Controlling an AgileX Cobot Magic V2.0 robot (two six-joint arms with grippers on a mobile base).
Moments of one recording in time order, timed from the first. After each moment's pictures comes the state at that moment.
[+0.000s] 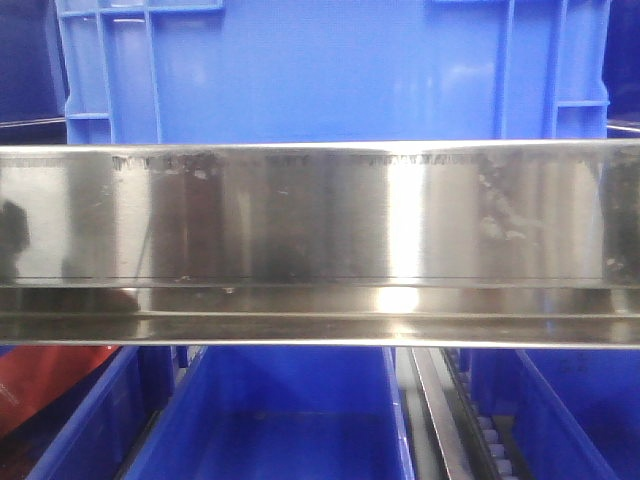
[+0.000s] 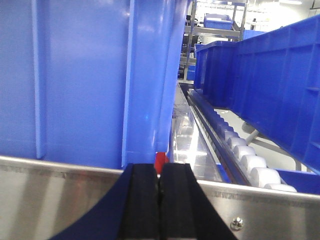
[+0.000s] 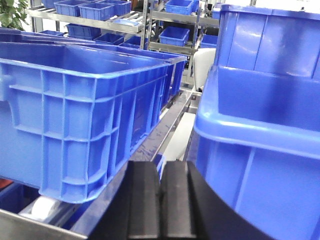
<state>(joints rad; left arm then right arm) -0.07 0.01 0.00 0.03 0.04 -0.11 0.39 0.09 -0.55 -0.20 0.60 0.10</state>
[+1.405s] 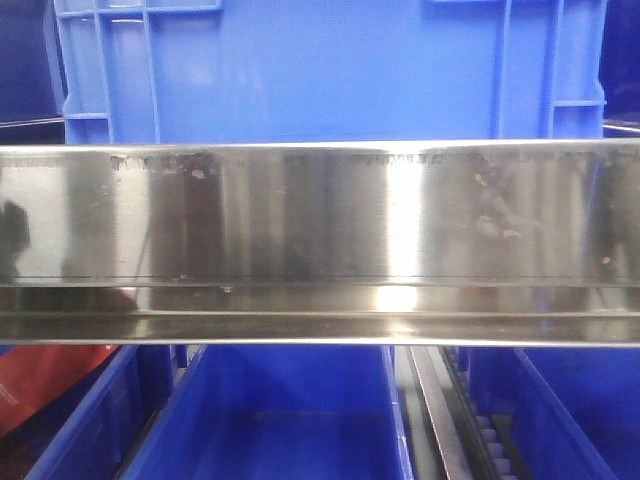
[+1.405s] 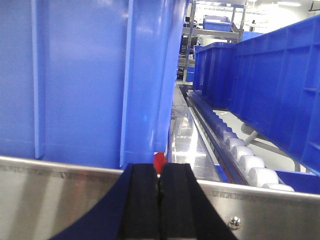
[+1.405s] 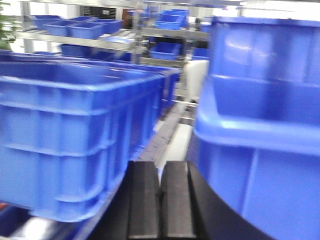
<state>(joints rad) -0.07 0.00 0.00 0.03 0.04 -0.11 0.20 0.09 -0.44 0.00 0.41 -0.03</state>
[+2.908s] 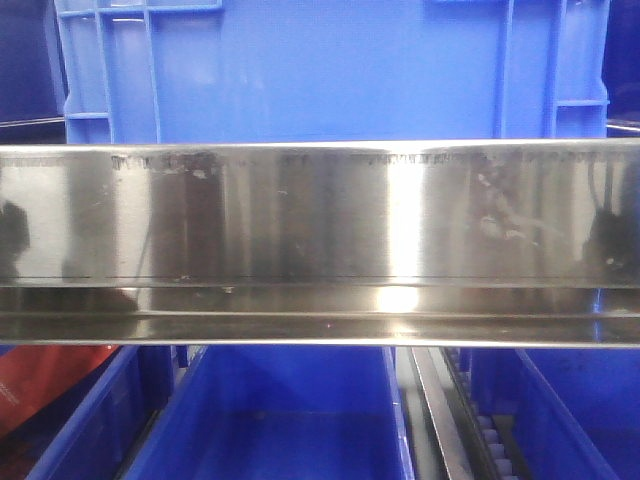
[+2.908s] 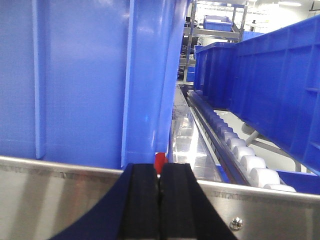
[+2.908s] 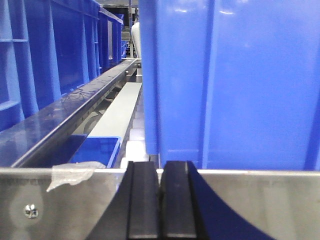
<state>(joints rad) -0.07 0.00 0.00 0.03 0.04 -0.11 -0.01 0.00 0.00 0.12 0.13 -0.08</state>
